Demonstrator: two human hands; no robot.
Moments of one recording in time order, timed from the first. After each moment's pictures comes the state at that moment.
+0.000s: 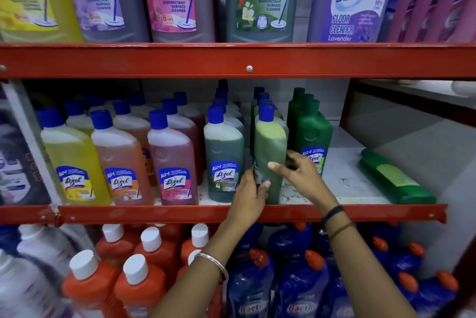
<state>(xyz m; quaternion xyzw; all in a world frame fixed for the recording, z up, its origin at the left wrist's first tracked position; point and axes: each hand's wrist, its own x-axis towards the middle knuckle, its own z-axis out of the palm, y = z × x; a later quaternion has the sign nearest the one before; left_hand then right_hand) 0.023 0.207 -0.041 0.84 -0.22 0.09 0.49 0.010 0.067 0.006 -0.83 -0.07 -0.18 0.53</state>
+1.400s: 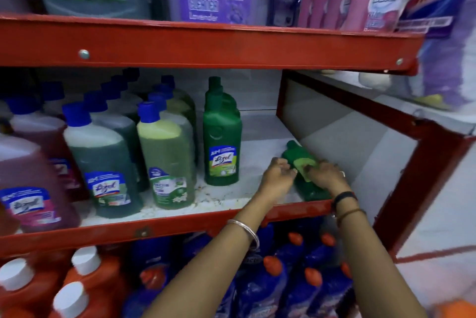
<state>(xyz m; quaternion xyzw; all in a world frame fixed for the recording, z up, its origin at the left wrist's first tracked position) 0.026 -0.059 -0.018 0.75 -0.18 -0.13 0.62 -0.008 -0.177 0.005 -0.91 0.32 -0.06 0.26</state>
